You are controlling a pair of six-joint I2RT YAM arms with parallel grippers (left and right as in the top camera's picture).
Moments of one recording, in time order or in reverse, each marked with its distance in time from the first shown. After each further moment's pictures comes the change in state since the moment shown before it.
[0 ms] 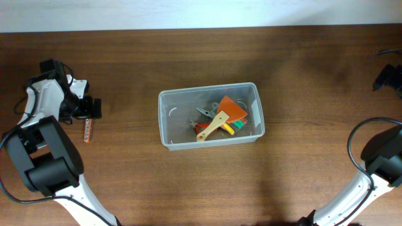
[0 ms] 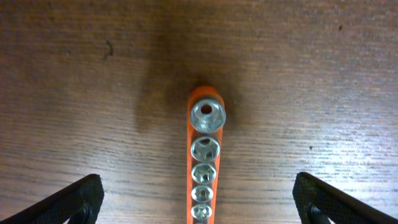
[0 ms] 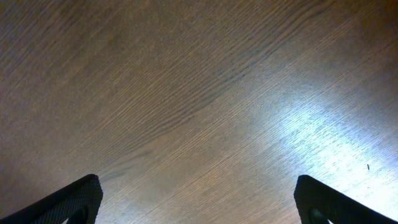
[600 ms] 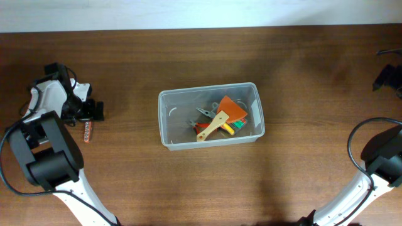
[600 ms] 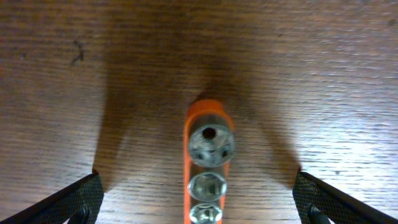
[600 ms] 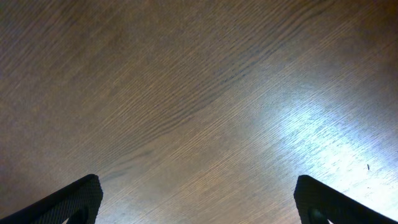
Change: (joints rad) left arm 0.000 0.063 0.000 0.022 -0.001 0.000; right arm 0.000 0.000 0.000 0.000 0.000 0.000
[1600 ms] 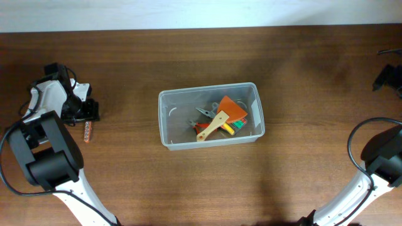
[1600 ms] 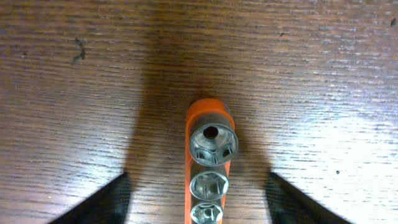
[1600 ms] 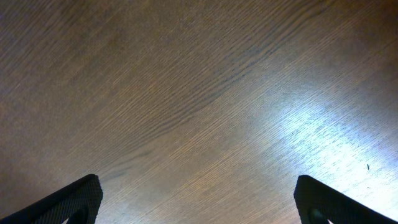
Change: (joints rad) left arm 0.000 0.000 0.000 0.000 0.001 -0.003; right arm 0.000 0.000 0.000 0.000 0.000 0.000
